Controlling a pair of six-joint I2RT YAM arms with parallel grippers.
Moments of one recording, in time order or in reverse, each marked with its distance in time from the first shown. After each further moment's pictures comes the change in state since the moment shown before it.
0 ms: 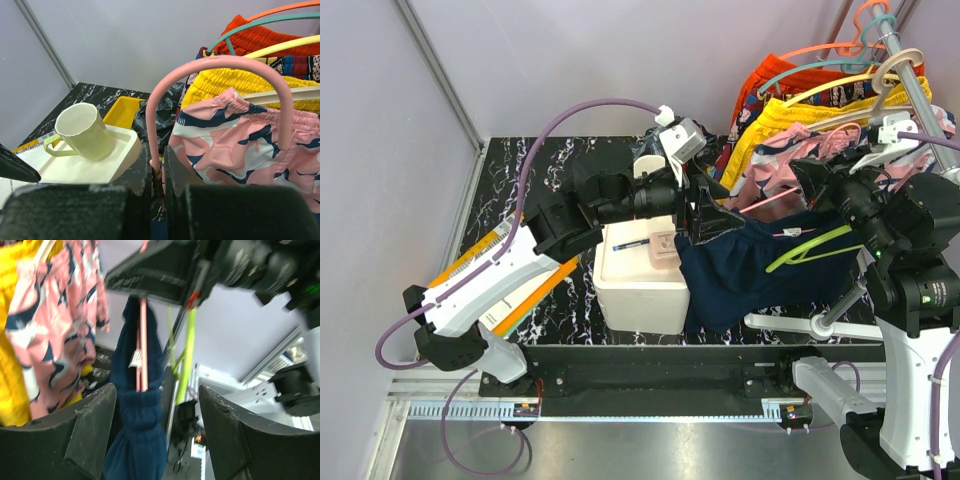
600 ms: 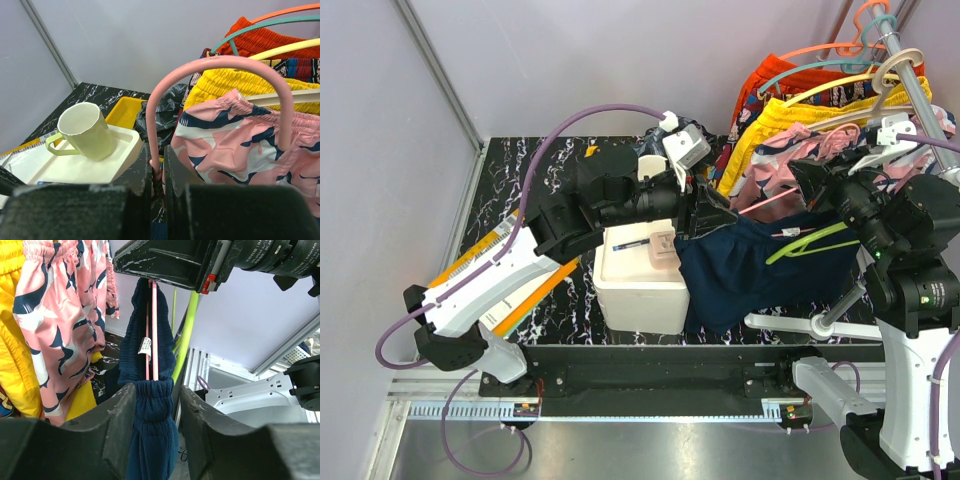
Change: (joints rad) left arm -0.012 0.000 0.000 -0.067 -0.044 0.044; right arm 0.000 -0.008 -0.016 0.017 -0.016 -0.004
